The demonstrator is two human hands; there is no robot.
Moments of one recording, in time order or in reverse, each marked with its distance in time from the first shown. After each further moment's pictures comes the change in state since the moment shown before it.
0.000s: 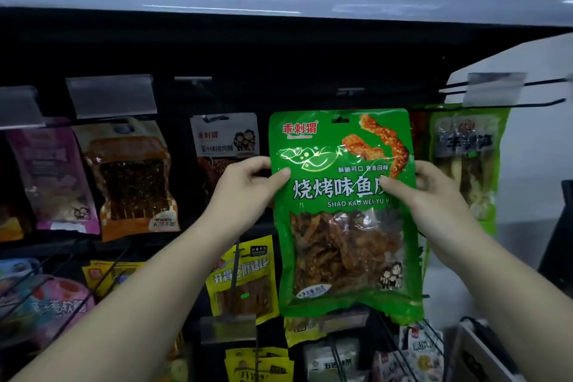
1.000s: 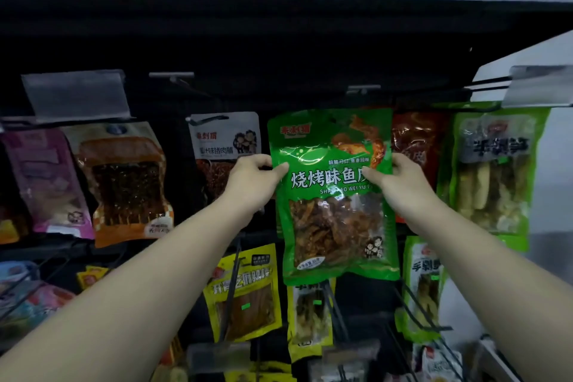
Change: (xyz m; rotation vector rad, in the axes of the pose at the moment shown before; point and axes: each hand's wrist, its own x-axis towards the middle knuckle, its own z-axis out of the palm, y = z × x) left_hand 0.093 -0.055 0.011 0.169 0.144 -0.198; right_hand 0.103 0.036 0.031 -0.142 -0.038 0.054
